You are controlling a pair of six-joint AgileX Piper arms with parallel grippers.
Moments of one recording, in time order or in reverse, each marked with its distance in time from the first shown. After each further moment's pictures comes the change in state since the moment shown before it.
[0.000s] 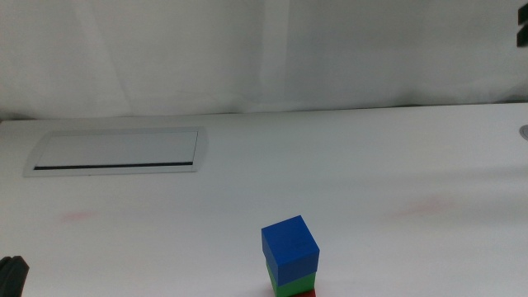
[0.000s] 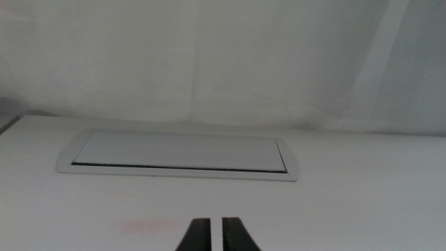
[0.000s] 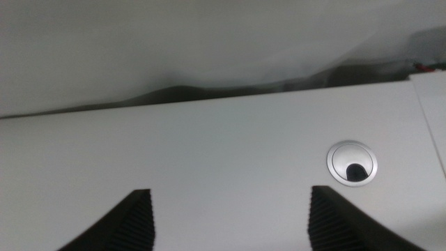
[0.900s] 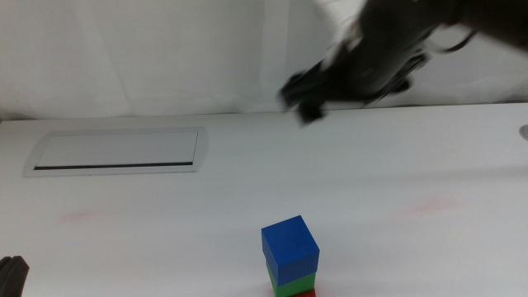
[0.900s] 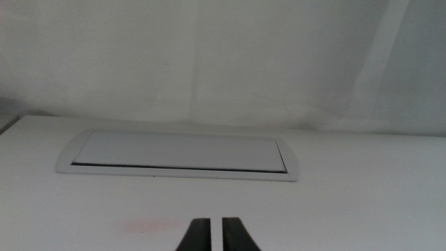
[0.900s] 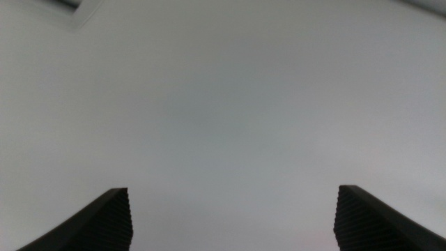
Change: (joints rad) left arm 0.000 0.000 0.000 0.000 0.000 0.000; right arm 0.826 0.061 -0.120 -0.301 0.312 0.445
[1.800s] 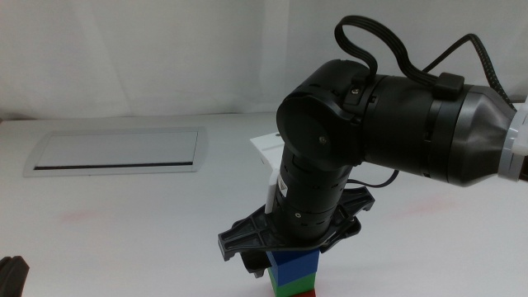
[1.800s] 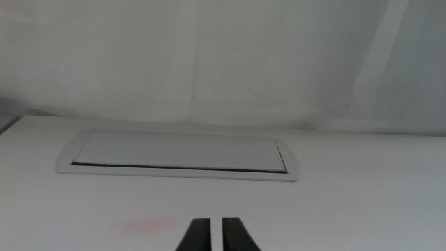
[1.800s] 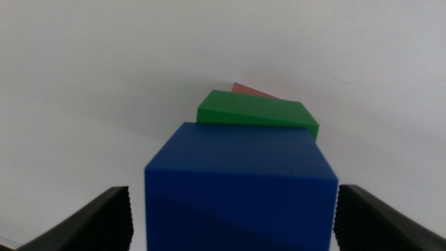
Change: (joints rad) left arm 0.000 0.000 0.000 0.000 0.000 0.000; right arm 0.251 0.051 0.241 0.189 0.036 0.210
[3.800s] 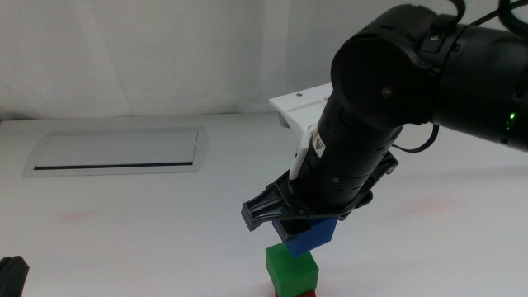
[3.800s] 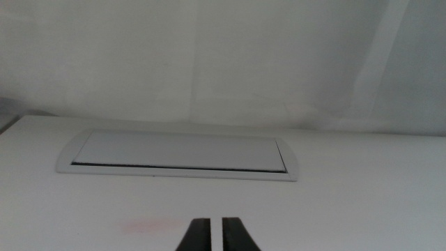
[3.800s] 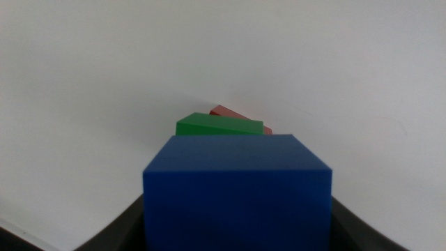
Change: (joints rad) left arm 0.000 0.000 0.000 0.000 0.000 0.000; right arm -0.063 -0.114 0.004 0.006 0.001 -0.152
